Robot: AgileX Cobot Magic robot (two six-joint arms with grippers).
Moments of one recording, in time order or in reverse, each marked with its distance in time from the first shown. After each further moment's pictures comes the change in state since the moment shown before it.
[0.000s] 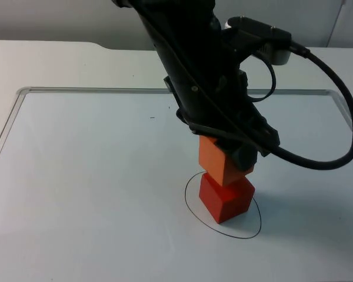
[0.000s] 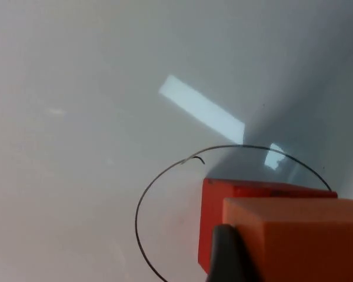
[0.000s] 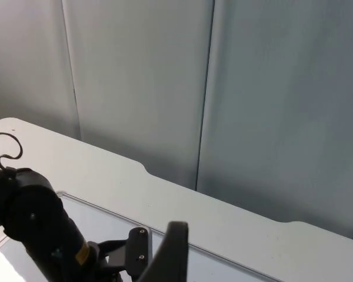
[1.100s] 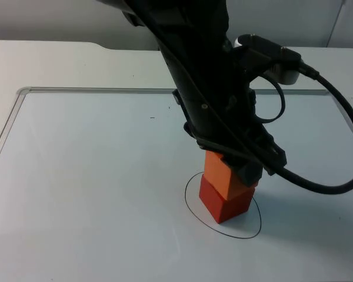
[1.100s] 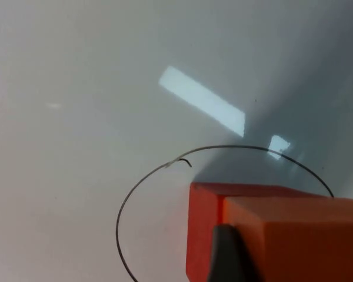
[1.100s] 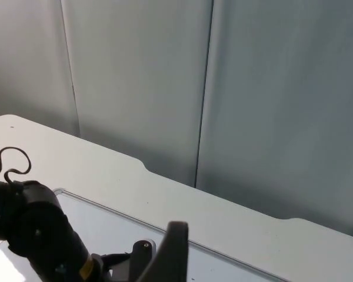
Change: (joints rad) right arm 0.000 0.000 0.000 0.000 0.007 0.000; left arm -0.033 0.035 0.000 0.022 -0.020 -0.020
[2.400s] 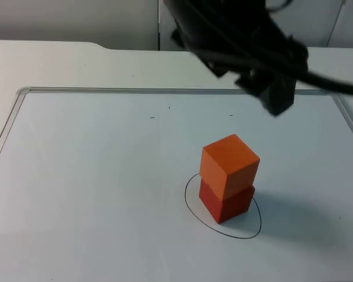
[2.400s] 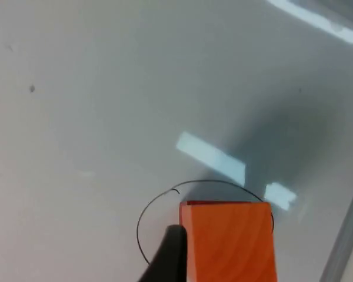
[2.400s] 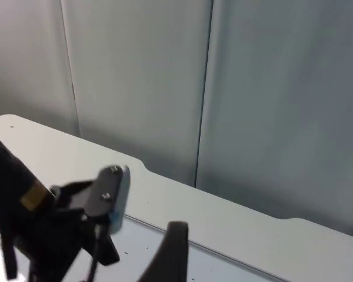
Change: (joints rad) right arm 0.000 0.000 0.000 0.000 0.002 0.000; left arm -0.002 -0.291 -0.001 0.031 0.082 -0.004
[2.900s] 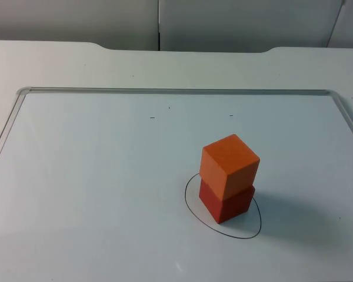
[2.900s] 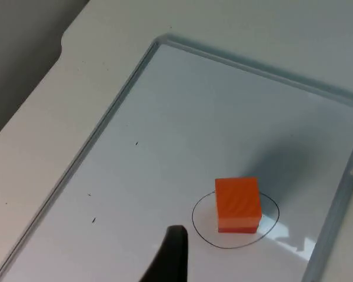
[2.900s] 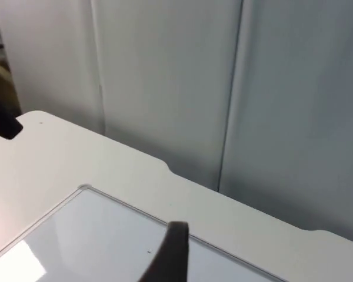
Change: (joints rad) right arm 0.000 0.000 0.005 0.117 -0.031 -0.109; left arm 0.000 -0.583 0.113 0.157 0.155 -0.072
